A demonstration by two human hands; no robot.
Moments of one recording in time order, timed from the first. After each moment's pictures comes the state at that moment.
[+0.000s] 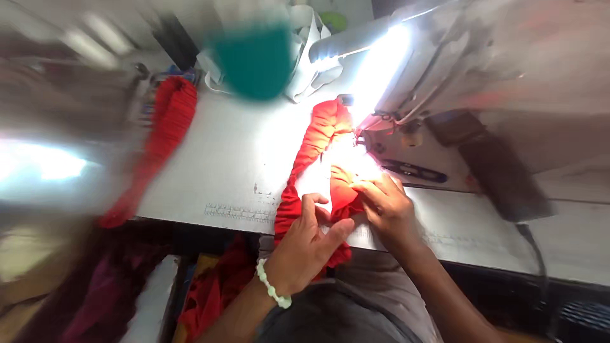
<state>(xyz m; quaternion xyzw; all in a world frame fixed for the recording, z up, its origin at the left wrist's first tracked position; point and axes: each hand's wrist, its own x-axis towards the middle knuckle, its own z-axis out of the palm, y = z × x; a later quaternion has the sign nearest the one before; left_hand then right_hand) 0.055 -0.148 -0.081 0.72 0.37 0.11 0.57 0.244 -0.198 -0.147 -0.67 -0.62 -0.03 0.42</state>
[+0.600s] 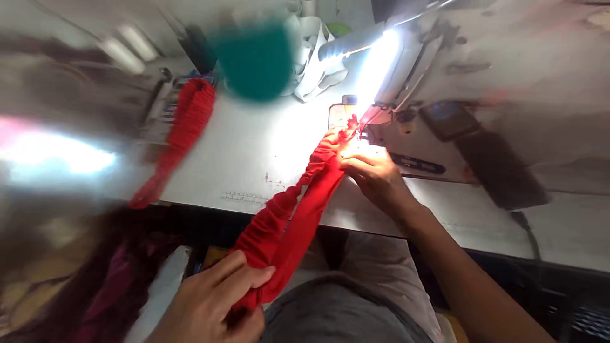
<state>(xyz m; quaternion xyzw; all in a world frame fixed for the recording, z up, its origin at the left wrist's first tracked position) -0.077 -0.189 0.009 0.90 0.31 0.16 0.26 0.257 -0.165 -0.132 -0.54 -0.73 -0.05 0.40</state>
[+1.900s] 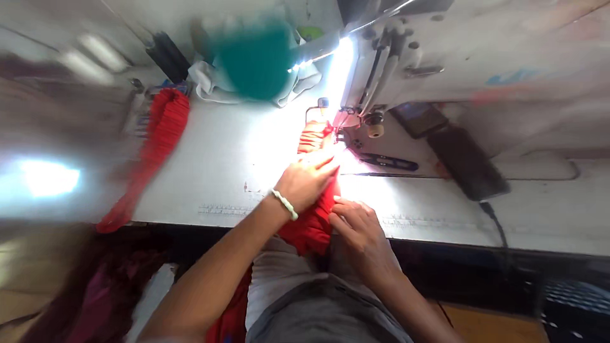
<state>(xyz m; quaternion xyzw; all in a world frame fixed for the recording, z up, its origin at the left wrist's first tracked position) 0.114 -0.074 -0.114 0.98 0.13 0.10 0.12 0.199 -0.249 -0.157 -0.66 -0.65 -0.10 0.38</state>
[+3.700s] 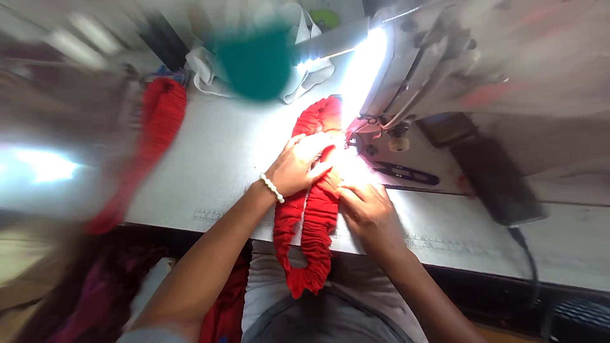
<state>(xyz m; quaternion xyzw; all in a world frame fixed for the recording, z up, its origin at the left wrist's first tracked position) 0.114 -0.020 -0.124 0.95 0.15 0.18 0.19 0.236 -0.195 -0.152 -0.67 -0.64 -0.06 0.36</state>
